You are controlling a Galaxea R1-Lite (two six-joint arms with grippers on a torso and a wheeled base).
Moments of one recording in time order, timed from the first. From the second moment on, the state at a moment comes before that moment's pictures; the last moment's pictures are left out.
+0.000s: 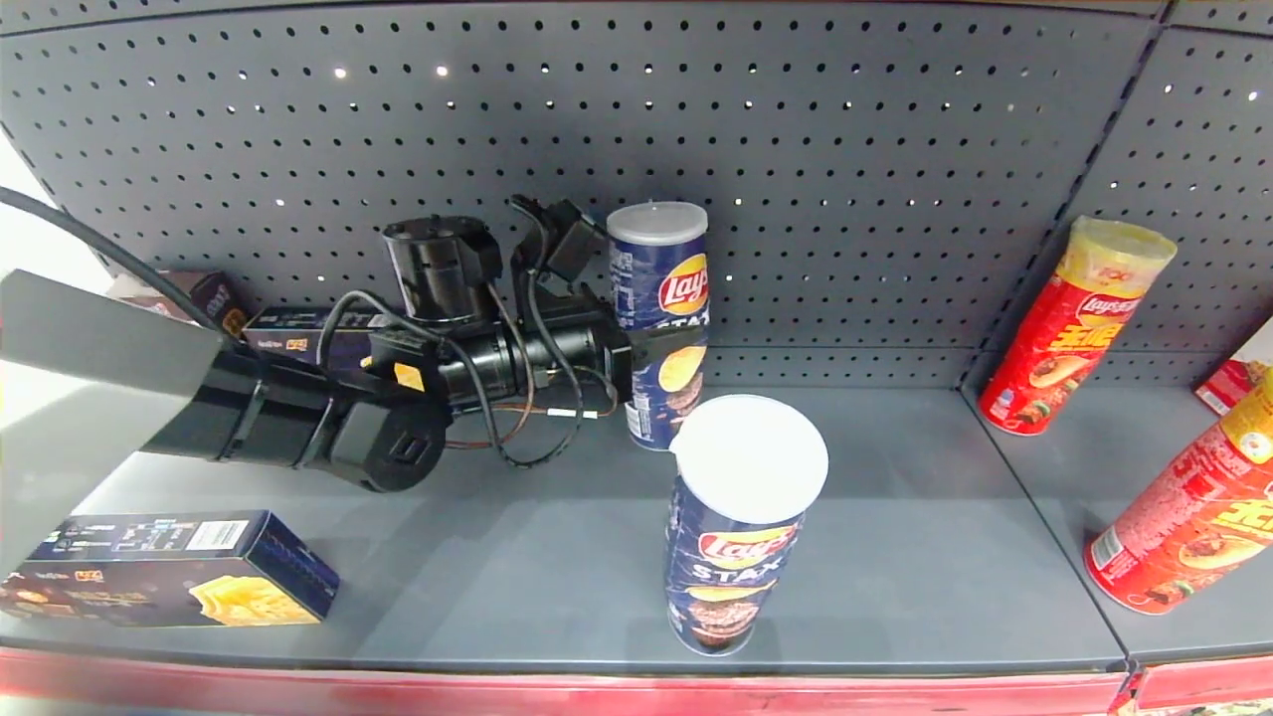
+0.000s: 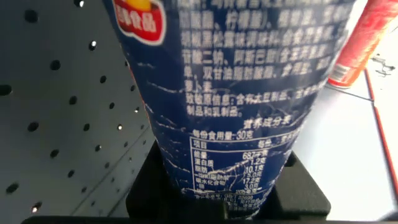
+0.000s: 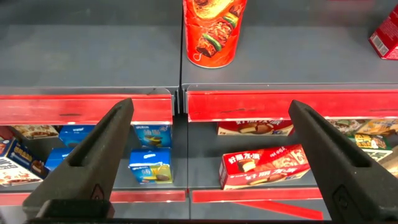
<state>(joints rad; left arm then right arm) -0.43 2.05 -1.27 -0.82 -0.72 0.07 0.00 0.01 0.00 0.00 -0.04 -0.01</state>
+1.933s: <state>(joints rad) -0.42 1.92 -1.10 -0.68 -0.31 0.18 0.00 0.01 0.00 0.00 -0.04 -0.01</state>
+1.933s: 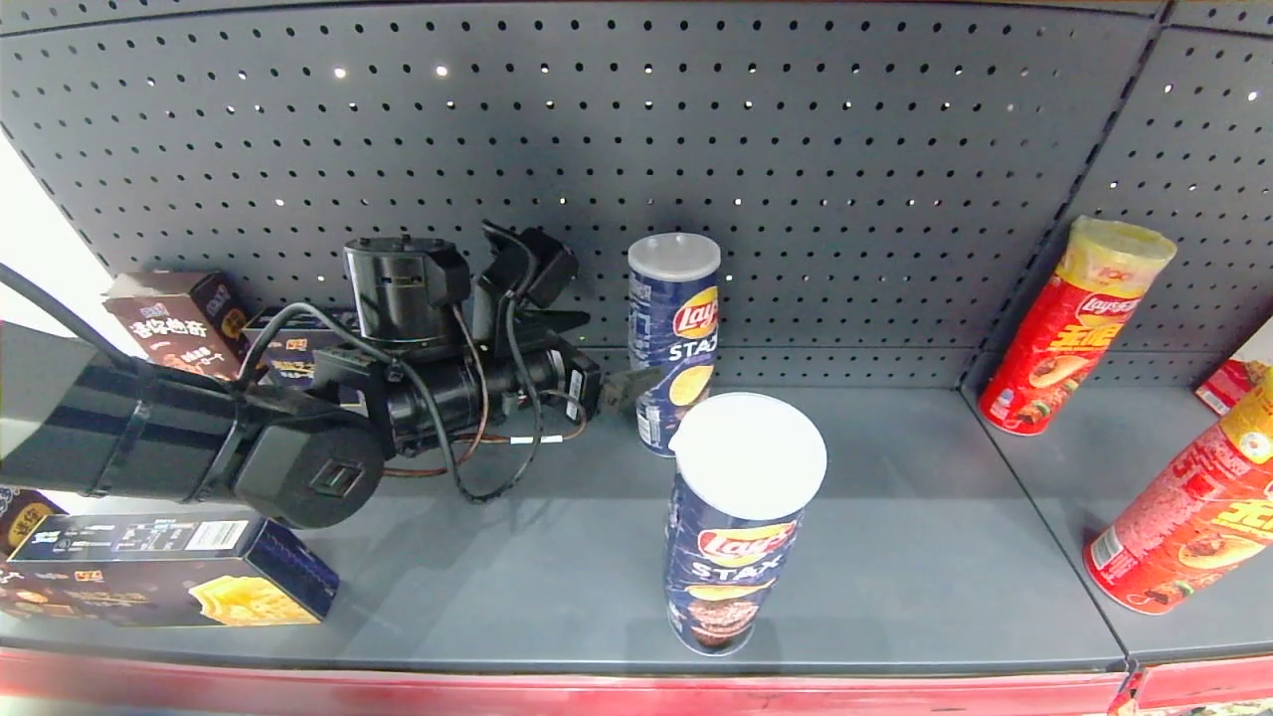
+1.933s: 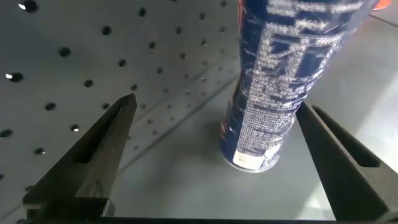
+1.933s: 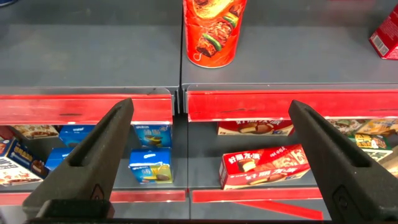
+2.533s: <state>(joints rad) -0.41 1.94 -1.11 -0.68 -0.27 0.18 0.00 0.01 0.00 0.00 -0.04 -0.01</state>
